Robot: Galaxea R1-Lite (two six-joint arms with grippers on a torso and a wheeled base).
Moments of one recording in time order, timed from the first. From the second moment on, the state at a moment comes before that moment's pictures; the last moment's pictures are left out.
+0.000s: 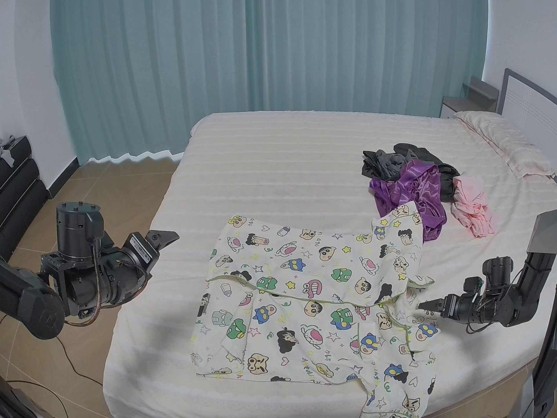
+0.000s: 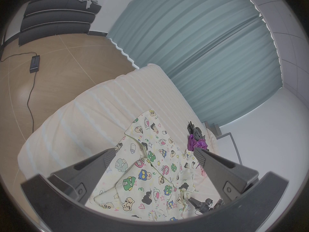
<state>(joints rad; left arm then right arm) -0.28 1.63 -0.52 -0.64 0.01 -0.98 -0.14 2.26 -0.46 -0.96 0.47 0.26</state>
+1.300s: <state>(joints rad) -0.28 1.66 -0.51 -0.69 0.02 -0.98 -0.05 2.31 -0.90 -0.95 0.18 0.67</state>
